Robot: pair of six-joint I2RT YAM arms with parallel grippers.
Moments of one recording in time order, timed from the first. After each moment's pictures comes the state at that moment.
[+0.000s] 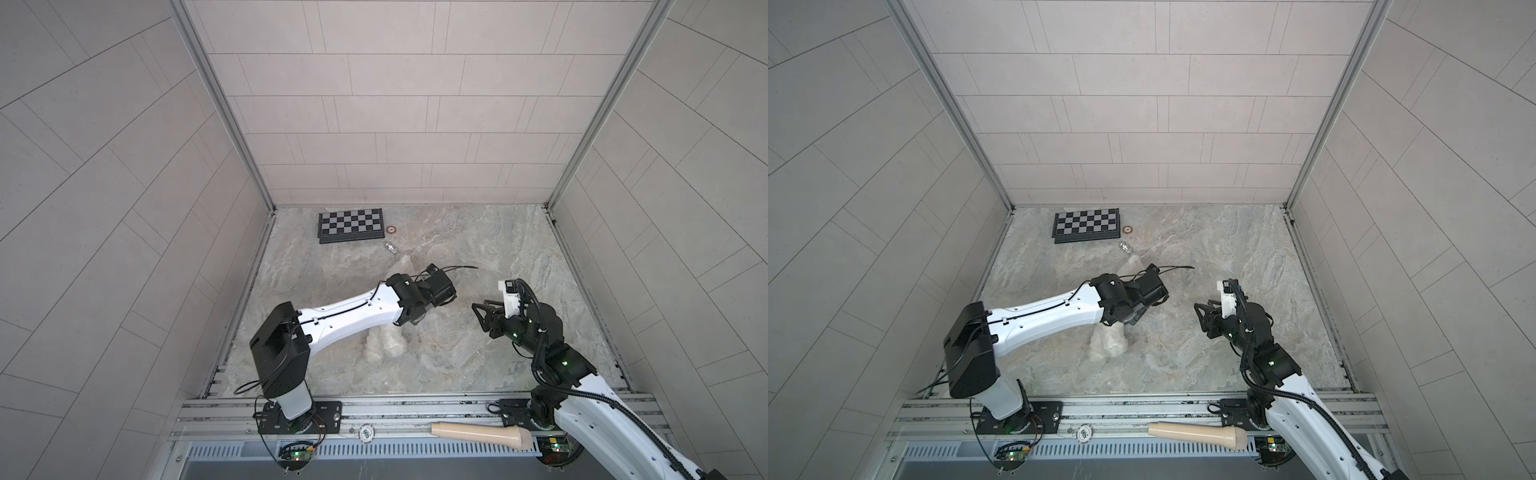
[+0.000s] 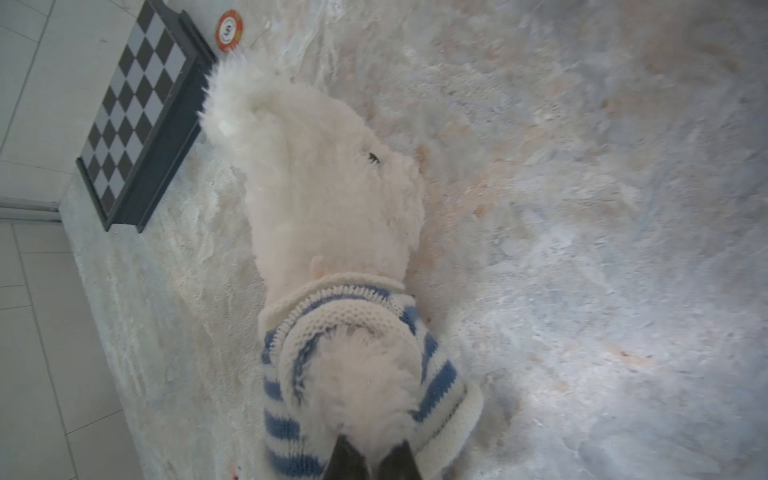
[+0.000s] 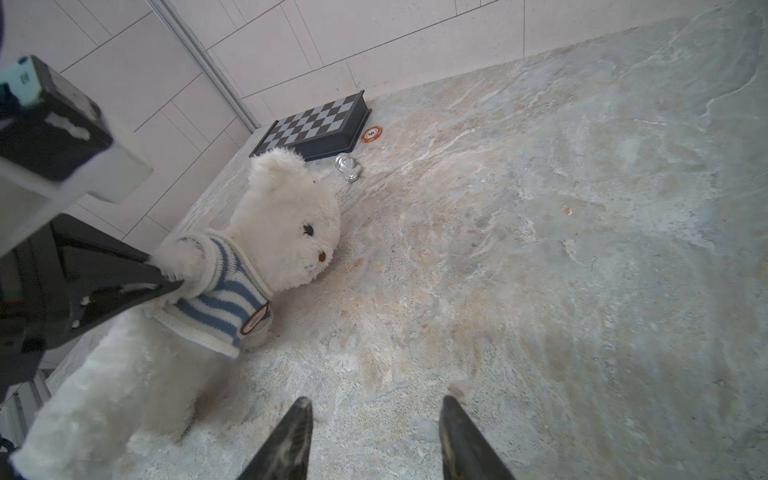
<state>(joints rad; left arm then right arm) -1.05 1.70 1.37 -0.96 -0.52 -0.30 0.35 0.54 0.26 -0.10 -0.21 0.37</state>
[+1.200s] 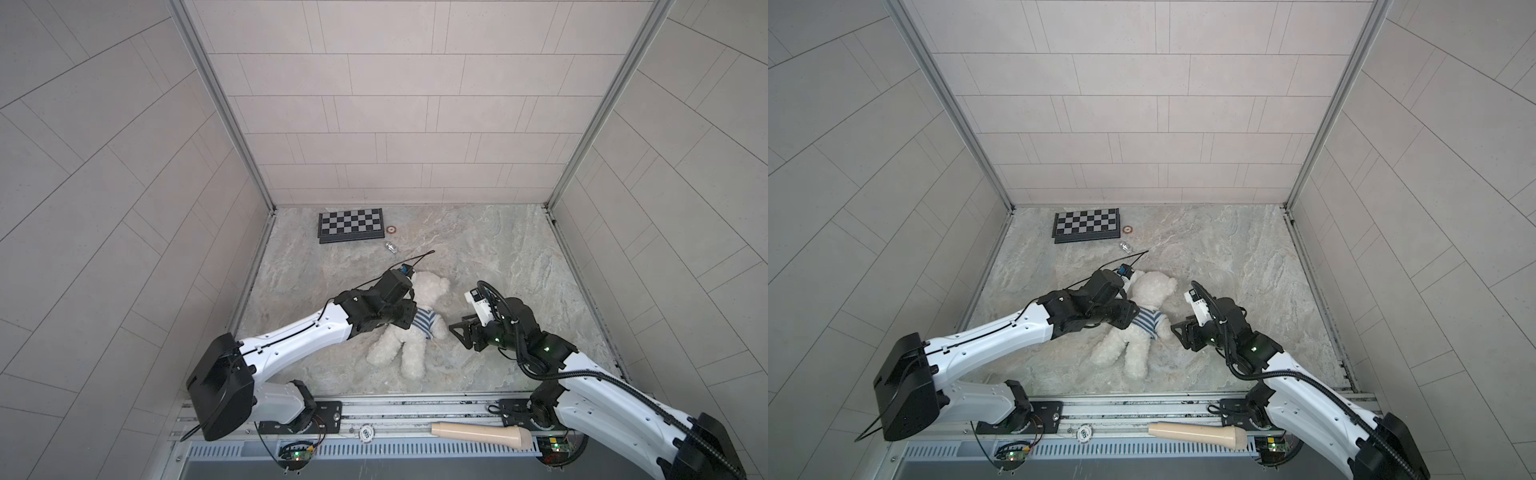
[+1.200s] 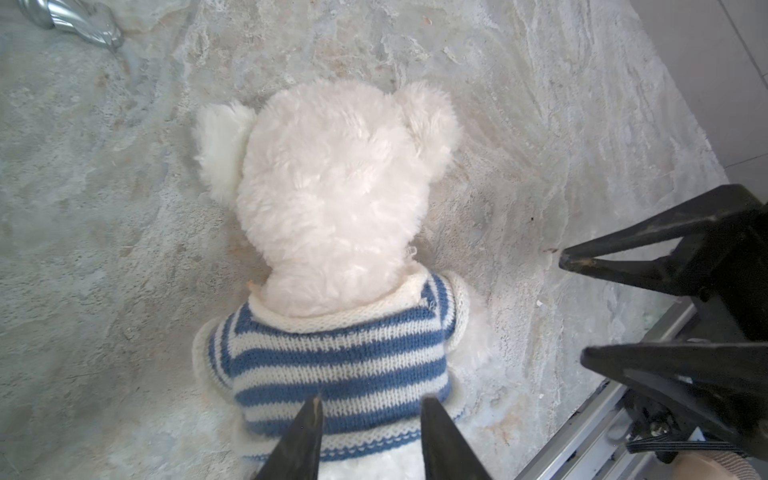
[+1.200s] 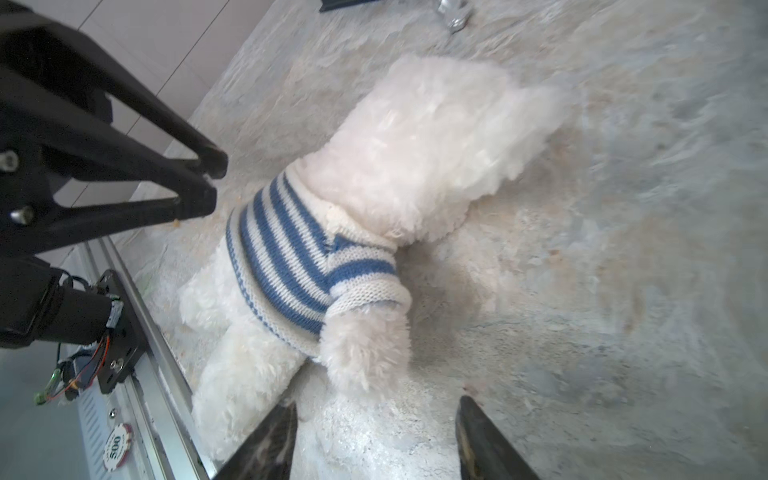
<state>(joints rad) -0.88 1.33 0.93 -0.49 -0.02 -0.41 0.60 0.81 0.37 -0.18 -0.27 0.32</state>
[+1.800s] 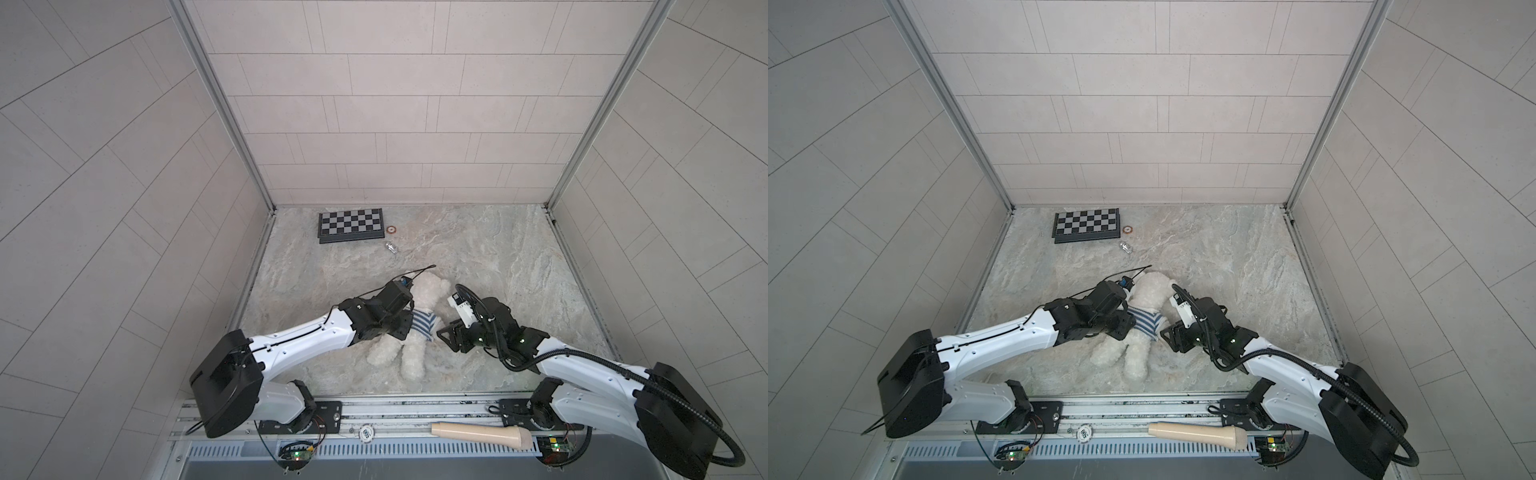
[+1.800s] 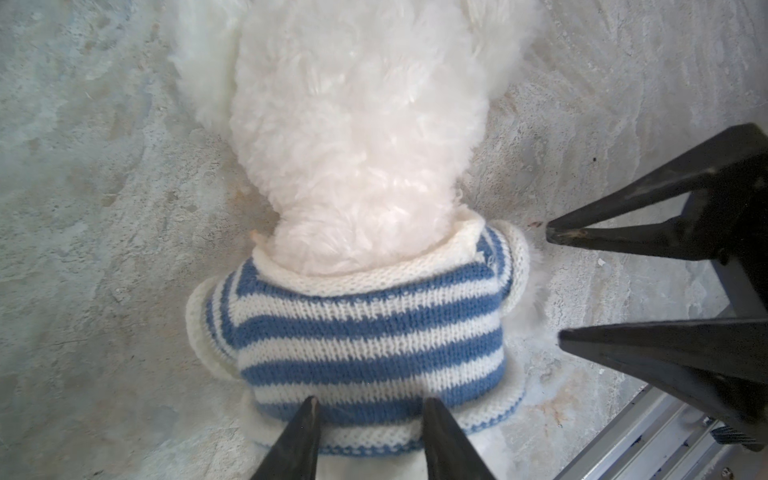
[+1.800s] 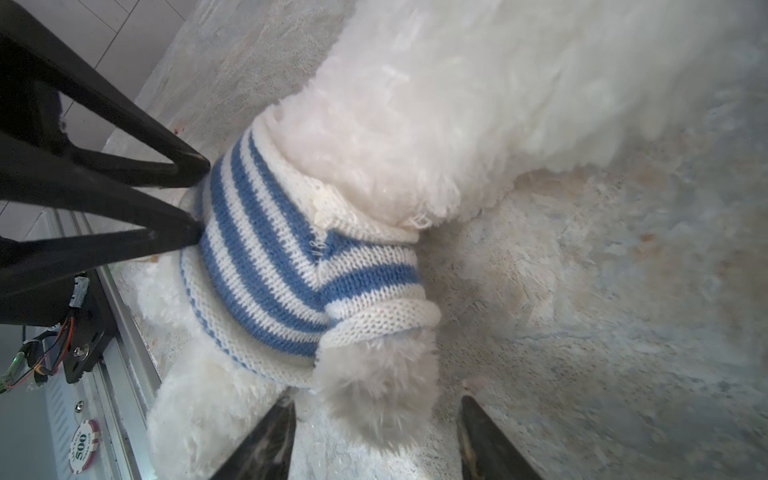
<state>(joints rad) -0.91 1.35 0.83 -0.46 -0.04 -0.40 0.67 1.09 0.37 0.02 -0.26 0.34</state>
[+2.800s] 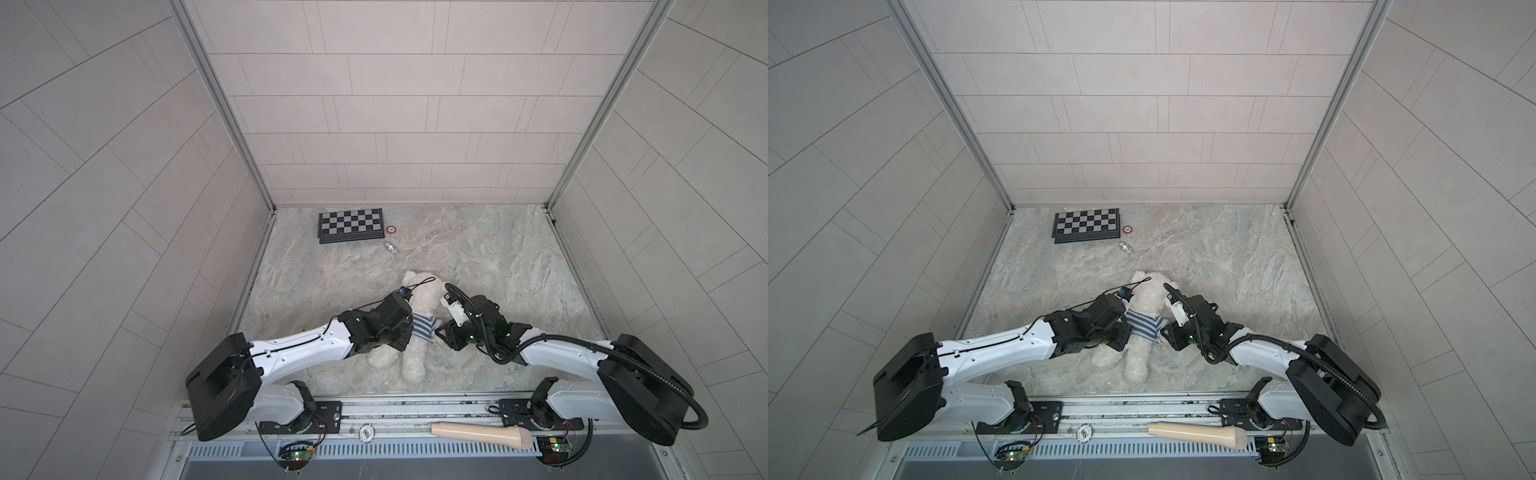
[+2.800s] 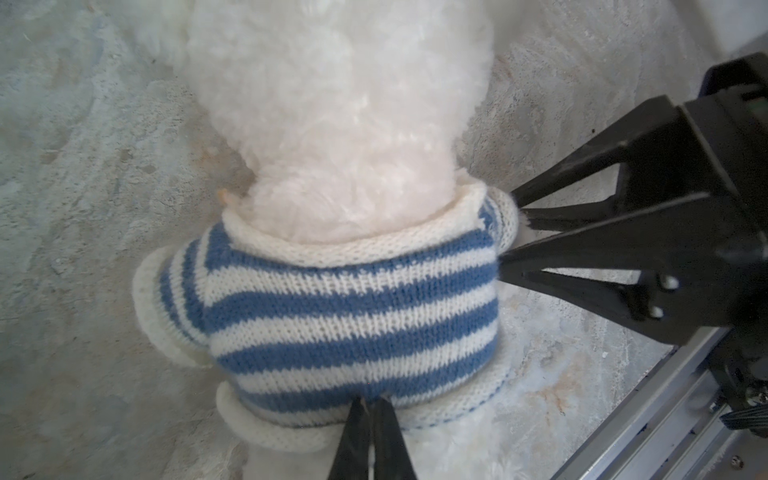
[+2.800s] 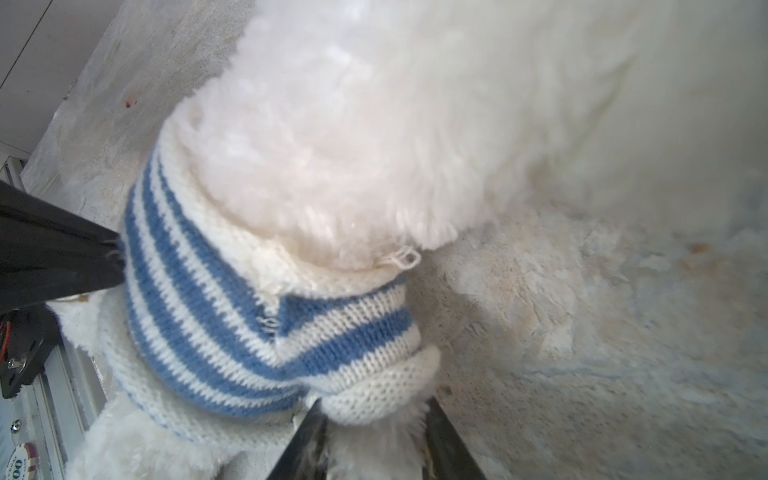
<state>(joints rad) -0.96 1.31 0.72 -0.36 -0.04 -0.46 0.67 1.28 0.40 0.12 -0.24 0.31</state>
